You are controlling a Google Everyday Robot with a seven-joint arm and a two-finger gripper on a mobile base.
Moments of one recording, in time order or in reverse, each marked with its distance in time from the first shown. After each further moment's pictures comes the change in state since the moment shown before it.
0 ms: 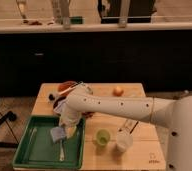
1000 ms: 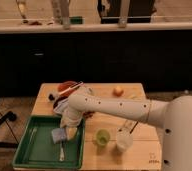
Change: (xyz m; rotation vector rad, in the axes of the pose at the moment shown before) arm 0.011 0.004 0.020 -0.047 -0.048 0.056
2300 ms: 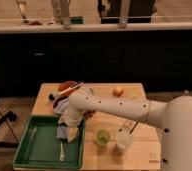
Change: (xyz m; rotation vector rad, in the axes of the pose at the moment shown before) arm -0.002 0.000 0.001 -0.010 -0.017 -0.005
